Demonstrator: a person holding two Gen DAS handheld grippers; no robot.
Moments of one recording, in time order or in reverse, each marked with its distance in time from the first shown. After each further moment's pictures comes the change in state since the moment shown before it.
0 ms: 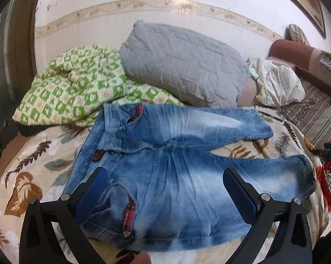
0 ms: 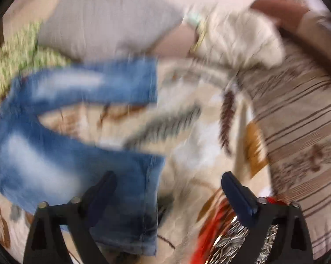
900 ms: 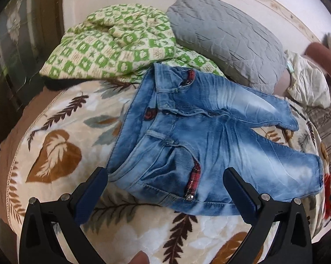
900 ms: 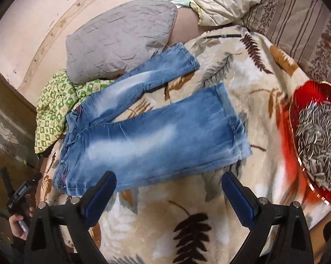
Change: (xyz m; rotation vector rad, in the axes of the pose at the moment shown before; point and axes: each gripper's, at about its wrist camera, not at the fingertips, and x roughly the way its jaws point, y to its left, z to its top) left arm -0.009 0.088 -0.012 -0.172 0.233 0.110; right arm -0.043 0.036 -0.095 0.421 0.112 0.402
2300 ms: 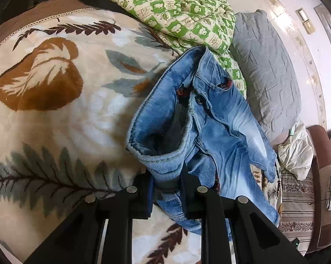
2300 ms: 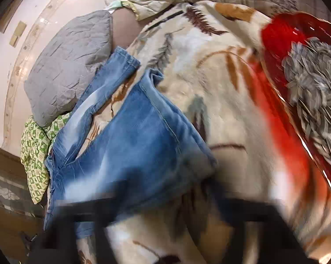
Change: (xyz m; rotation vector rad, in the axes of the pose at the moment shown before) left arm 0.061 0.077 -0.032 -0.523 0.110 -0.227; right arm 0.064 -0.085 0.016 0.325 -0.025 -0.004
